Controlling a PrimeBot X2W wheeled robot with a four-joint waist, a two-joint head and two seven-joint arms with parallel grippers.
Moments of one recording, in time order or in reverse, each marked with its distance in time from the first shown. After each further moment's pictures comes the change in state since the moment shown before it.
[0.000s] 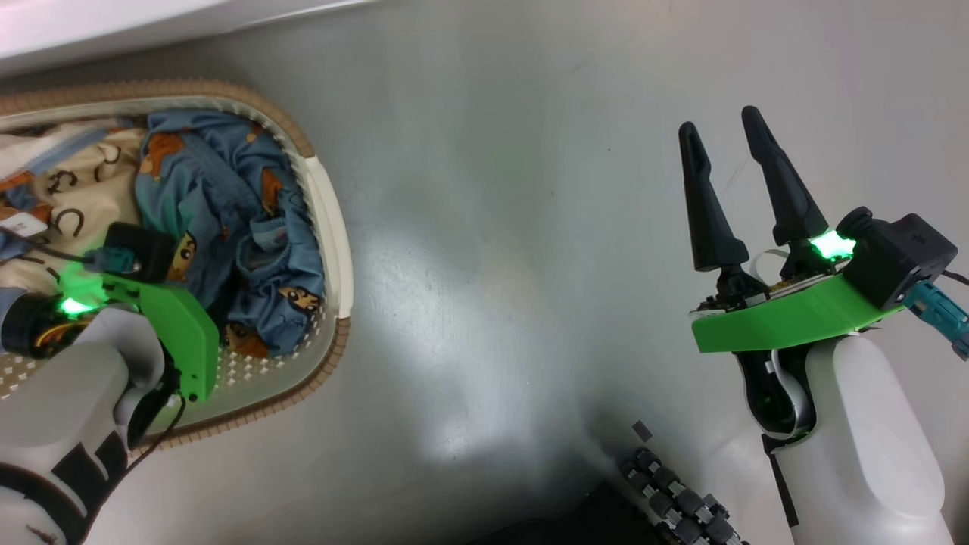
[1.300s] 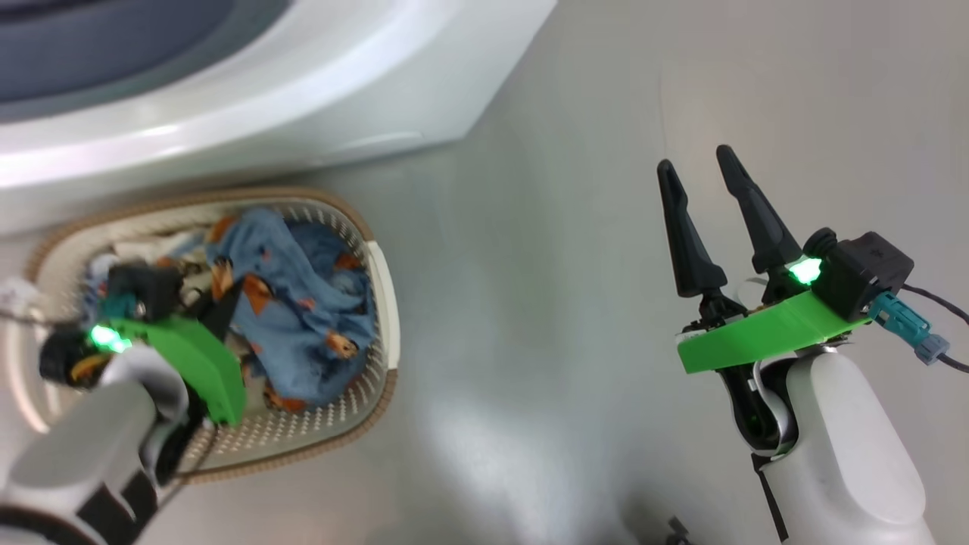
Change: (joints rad) left arm 0.104 -0.014 0.108 -0.083 0.002 0.000 -0.188; right arm 0.014 0.001 0.019 0.086 -0.006 0.000 -0.001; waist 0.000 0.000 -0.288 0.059
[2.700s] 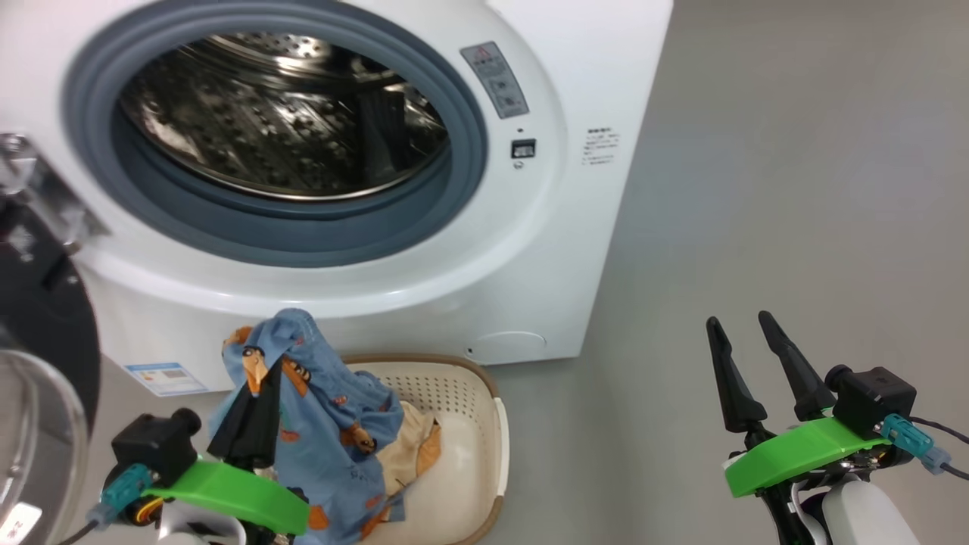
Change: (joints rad) left arm 0.653 -0.274 0.798 -0.537 0.467 0.000 0.000; right arm 0.262 -0.046 -0.080 0.093 -0.008 0.000 0.000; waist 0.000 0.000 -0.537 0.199
